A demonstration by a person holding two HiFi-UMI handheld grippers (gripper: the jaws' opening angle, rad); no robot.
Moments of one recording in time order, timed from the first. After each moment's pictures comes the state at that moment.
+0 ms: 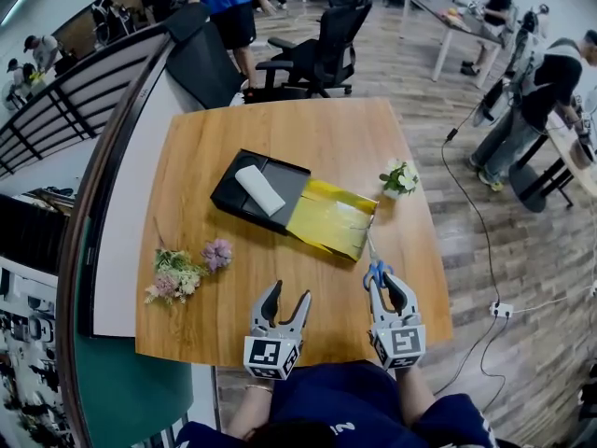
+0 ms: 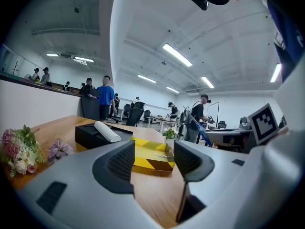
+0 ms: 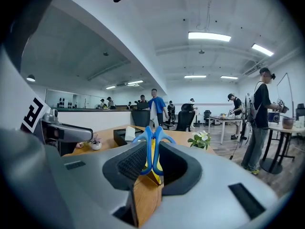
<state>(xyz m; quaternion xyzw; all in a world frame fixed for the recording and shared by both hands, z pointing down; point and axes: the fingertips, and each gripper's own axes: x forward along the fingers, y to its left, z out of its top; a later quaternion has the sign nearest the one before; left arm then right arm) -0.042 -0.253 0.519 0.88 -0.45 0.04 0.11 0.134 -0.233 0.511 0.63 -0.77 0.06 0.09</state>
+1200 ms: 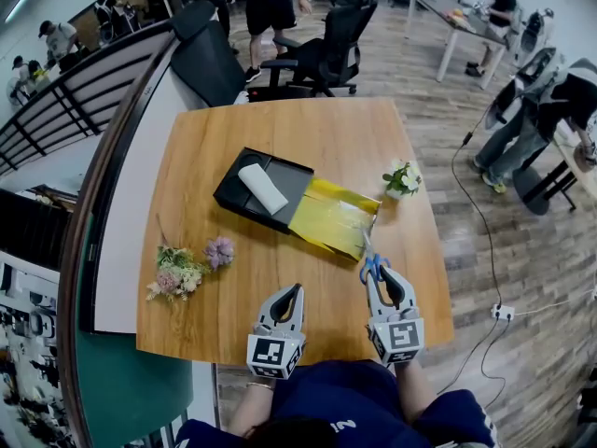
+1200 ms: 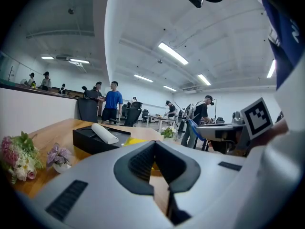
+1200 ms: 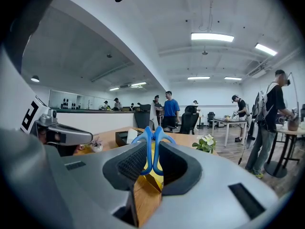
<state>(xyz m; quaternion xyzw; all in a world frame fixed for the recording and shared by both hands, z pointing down) -0.033 -0.250 0.517 0.89 -0.44 0.05 0.09 0.126 -0.248 0.504 0.61 -0.78 0.05 0.08</state>
